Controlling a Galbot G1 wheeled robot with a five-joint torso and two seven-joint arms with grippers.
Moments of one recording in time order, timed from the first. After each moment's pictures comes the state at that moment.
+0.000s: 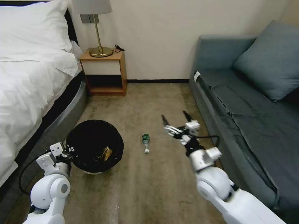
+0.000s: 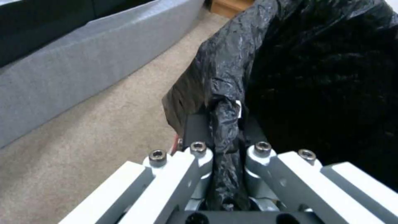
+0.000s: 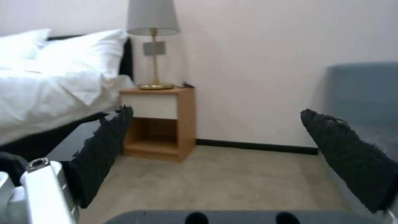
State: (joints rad) left arm 1.36 -1.35 -0.76 -2.05 -0.61 0.56 -0.39; right arm -1.29 0.96 0.13 2.08 0.38 0.20 0.32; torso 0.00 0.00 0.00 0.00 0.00
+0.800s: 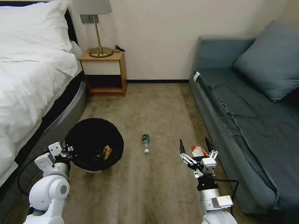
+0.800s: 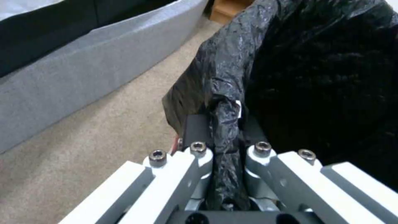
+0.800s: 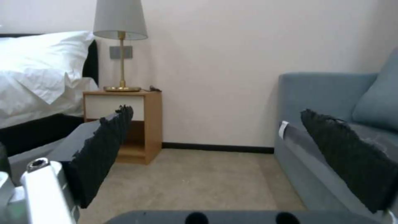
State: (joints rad) left arm 1.37 -1.35 -0.77 -2.07 -0.62 0.55 -0.38; right arm -1.60 1.24 0.28 2.07 0.05 0.37 0.27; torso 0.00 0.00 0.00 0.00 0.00
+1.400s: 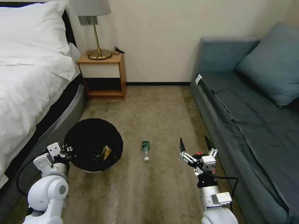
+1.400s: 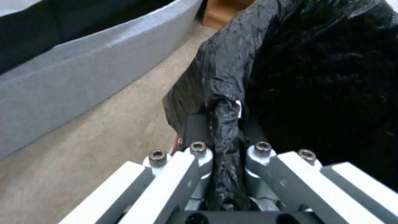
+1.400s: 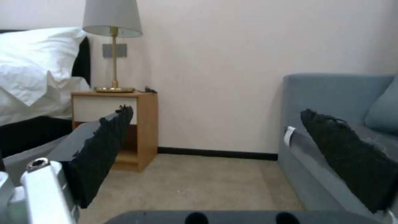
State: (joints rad) left arm 1.36 -1.35 -0.77 -2.07 -0.62 0.55 -0.38; right arm -1.55 1.23 0.27 2.05 0.07 0.36 0.27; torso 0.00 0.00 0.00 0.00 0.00
